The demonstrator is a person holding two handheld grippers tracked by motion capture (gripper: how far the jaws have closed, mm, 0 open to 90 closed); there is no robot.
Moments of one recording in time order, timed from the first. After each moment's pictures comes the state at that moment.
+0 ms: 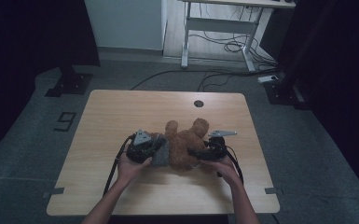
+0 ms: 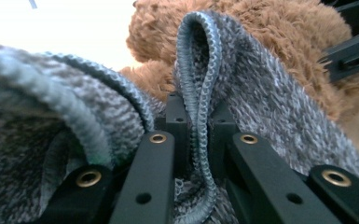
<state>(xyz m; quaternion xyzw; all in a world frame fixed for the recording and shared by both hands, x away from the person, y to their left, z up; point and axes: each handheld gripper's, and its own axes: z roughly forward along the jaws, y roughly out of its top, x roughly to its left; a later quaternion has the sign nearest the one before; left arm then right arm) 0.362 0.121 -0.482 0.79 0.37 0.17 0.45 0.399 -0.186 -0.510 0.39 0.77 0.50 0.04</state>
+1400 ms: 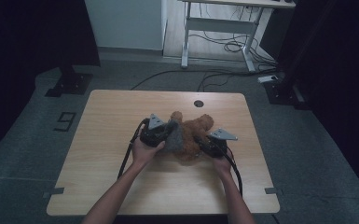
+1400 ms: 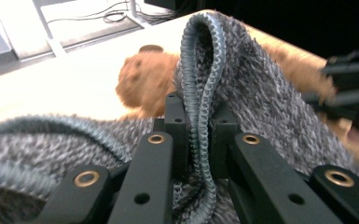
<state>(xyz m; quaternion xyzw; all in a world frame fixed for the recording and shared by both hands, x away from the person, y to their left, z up) 0.410 0.066 -0.447 0.78 0.36 0.21 0.46 0.407 -0.187 -0.520 0.38 0.73 0.52 0.22</state>
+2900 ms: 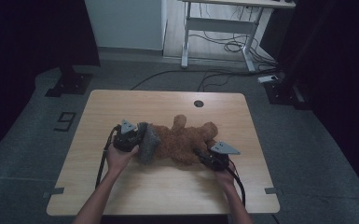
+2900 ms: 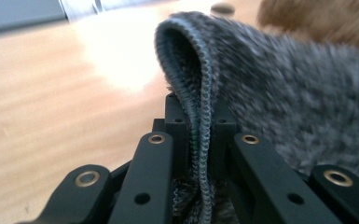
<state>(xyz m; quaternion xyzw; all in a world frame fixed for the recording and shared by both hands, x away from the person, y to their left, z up) 0.396 0.157 -0.463 0.76 0.43 0.24 0.43 0.368 -0.191 -0.531 0.35 0.73 0.54 0.22</state>
